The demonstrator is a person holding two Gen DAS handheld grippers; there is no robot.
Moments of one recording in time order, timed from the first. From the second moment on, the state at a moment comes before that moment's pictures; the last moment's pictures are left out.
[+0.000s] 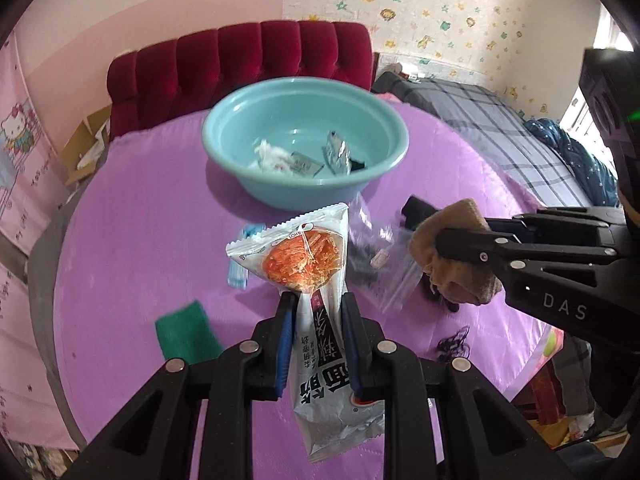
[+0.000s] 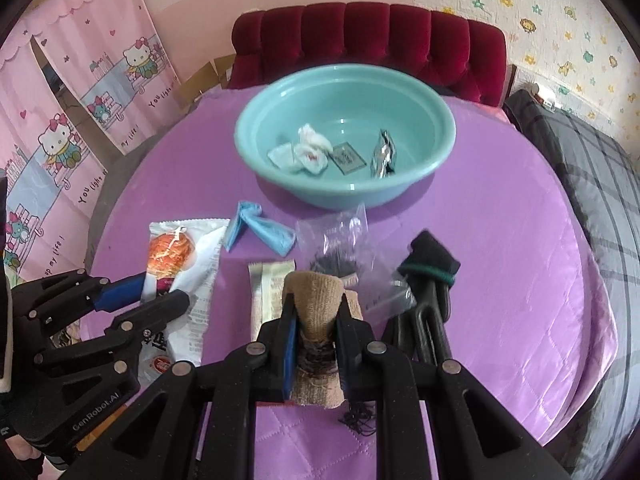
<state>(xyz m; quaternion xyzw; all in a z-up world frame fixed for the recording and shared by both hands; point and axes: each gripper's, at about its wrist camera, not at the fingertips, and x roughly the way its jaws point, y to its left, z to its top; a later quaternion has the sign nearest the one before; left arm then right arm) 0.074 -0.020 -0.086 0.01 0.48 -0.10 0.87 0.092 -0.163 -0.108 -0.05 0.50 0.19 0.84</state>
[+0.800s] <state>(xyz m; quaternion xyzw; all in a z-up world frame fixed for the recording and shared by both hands) 0.172 -0.016 -0.045 0.03 0.45 -0.14 0.88 0.189 -0.146 -0.052 -0.04 0.47 0.18 0.86</state>
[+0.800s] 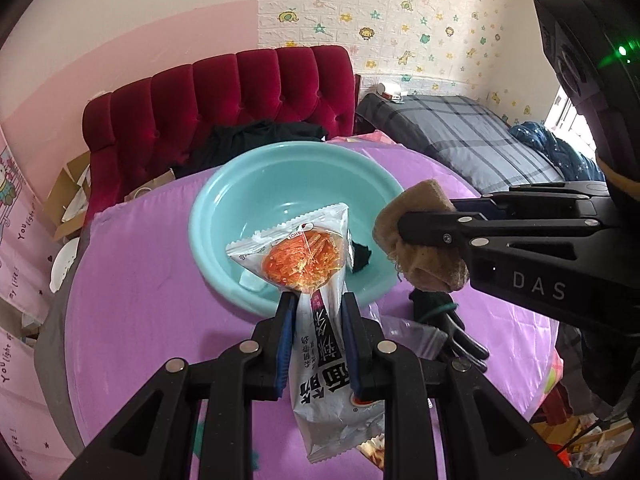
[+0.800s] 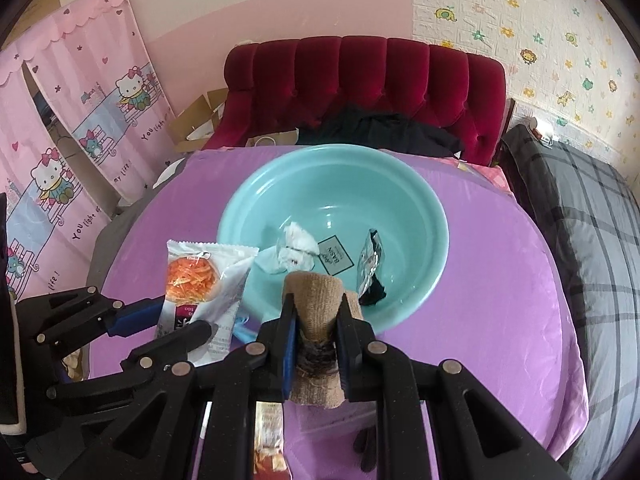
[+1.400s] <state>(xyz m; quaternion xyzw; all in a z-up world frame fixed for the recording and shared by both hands) 0.264 -0.014 -0.064 0.03 0.45 -0.14 0.88 0.282 -0.140 -0.072 -0.01 0.49 0.18 0.85</state>
